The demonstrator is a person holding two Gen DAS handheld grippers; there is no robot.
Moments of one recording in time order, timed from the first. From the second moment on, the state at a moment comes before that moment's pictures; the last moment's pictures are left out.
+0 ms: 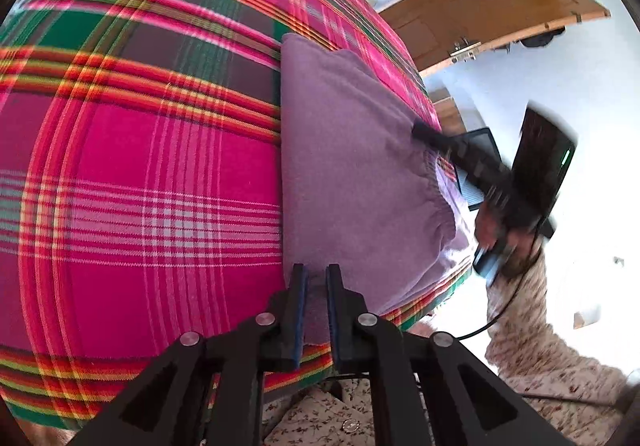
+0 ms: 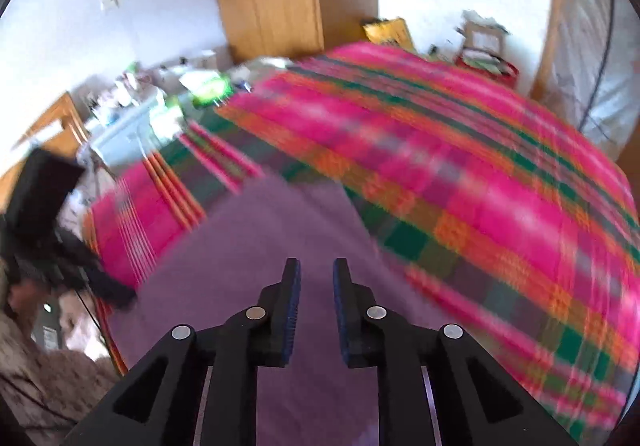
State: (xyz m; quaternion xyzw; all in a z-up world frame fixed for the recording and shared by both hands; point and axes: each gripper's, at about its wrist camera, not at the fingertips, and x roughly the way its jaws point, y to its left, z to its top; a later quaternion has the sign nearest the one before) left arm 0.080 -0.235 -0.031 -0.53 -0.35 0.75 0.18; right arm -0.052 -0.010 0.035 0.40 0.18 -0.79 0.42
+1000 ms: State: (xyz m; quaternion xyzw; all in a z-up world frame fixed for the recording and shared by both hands) left arm 0.077 -0.242 -0.029 -0.52 -0.38 0.75 0.14; right arm 0.108 0.018 0.005 0.36 0.16 -0.79 0.47
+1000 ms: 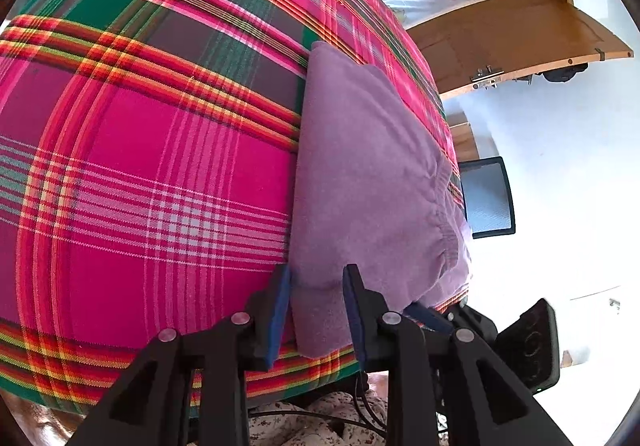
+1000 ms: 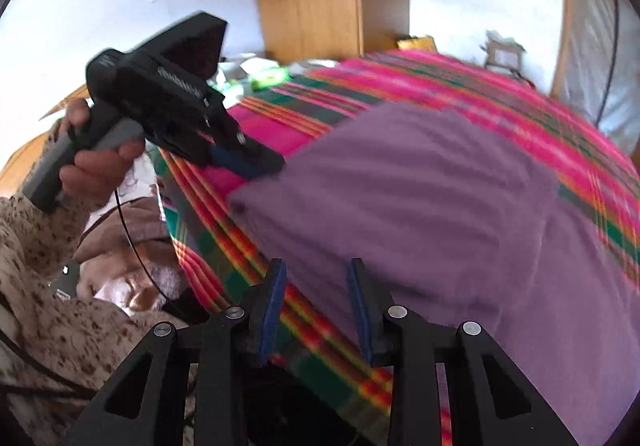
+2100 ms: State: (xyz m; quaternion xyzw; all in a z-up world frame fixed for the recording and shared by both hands) left arm 0.088 -0.241 -0.027 -0.51 -0.41 0.74 0.14; right arm 0.112 -0.025 -0.009 0.32 0.13 -0.83 0.45
